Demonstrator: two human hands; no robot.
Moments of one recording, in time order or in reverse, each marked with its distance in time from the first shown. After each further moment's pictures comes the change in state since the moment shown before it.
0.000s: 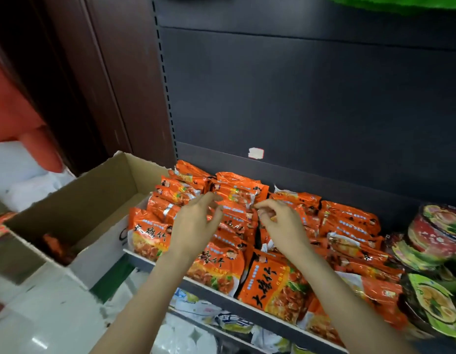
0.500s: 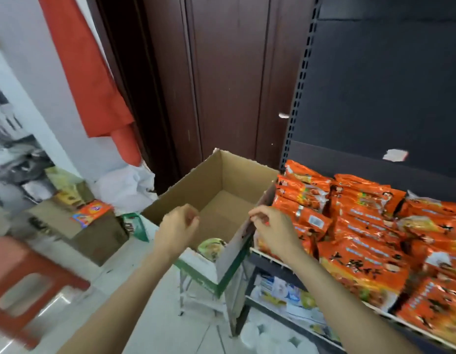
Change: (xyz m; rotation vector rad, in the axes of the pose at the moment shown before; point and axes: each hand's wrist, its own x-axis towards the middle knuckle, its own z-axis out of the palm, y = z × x) left_hand -0.048 -0.280 -0.223 0.165 -0.049 -0.412; right_hand 0.029 -0.206 0.254 0.103 -0.174 -0.043
